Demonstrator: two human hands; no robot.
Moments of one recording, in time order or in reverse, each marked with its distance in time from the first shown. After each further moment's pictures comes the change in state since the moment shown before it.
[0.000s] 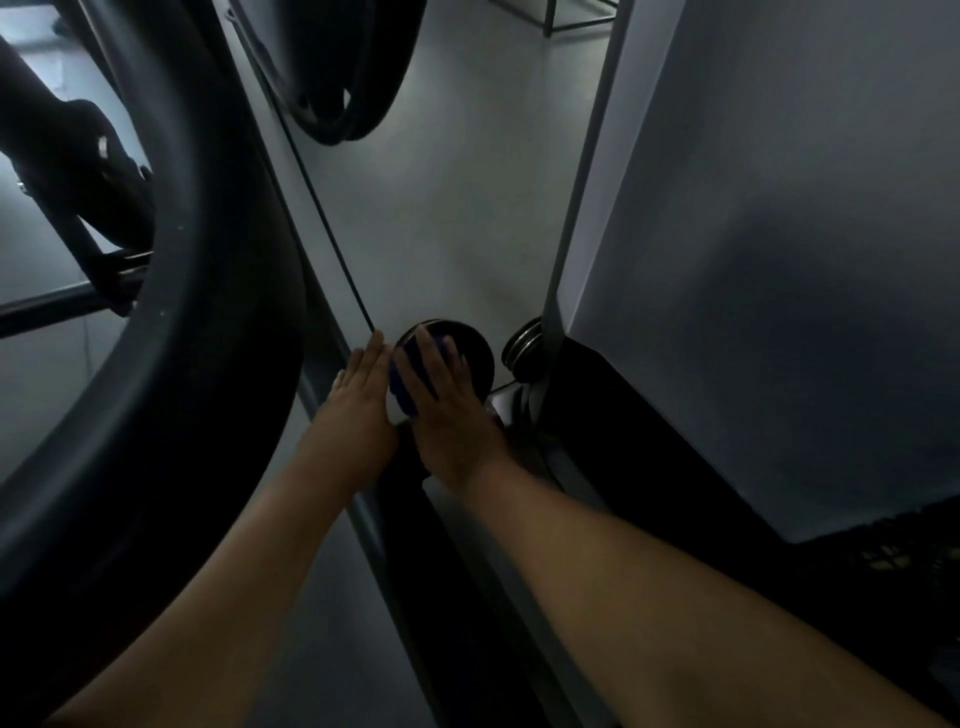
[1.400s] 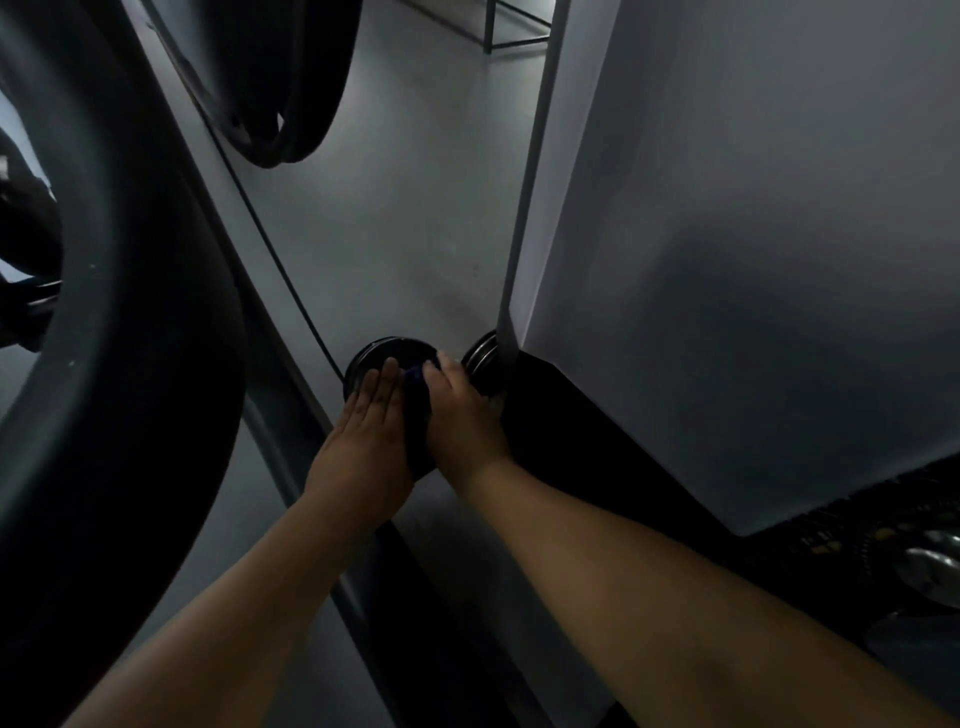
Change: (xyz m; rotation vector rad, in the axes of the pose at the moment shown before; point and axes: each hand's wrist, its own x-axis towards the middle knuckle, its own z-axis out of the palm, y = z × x) left_hand 0.011 0.025 0.050 0.272 -0.060 0.181; right_hand 0.000 0.030 -0.045 0.176 -0.059 0.403
